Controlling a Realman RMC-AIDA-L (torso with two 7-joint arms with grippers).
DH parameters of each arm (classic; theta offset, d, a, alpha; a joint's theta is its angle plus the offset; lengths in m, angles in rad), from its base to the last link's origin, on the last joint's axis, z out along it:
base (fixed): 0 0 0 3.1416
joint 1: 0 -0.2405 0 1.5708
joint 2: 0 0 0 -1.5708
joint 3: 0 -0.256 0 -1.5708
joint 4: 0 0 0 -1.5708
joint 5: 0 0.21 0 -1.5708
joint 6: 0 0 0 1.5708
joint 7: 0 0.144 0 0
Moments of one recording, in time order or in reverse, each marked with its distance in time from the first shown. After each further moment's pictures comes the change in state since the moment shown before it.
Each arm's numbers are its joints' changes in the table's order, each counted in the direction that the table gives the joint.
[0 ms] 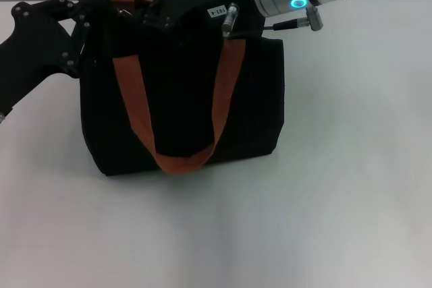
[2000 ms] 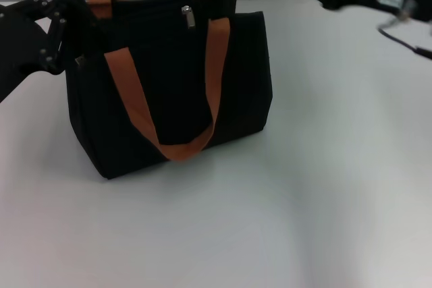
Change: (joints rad) left arm -0.030 0.002 0.028 0.004 -0.034 -0.024 -0.008; right arm 0.526 -0.003 -0.216 0.208 0.394 -0.105 -0.160
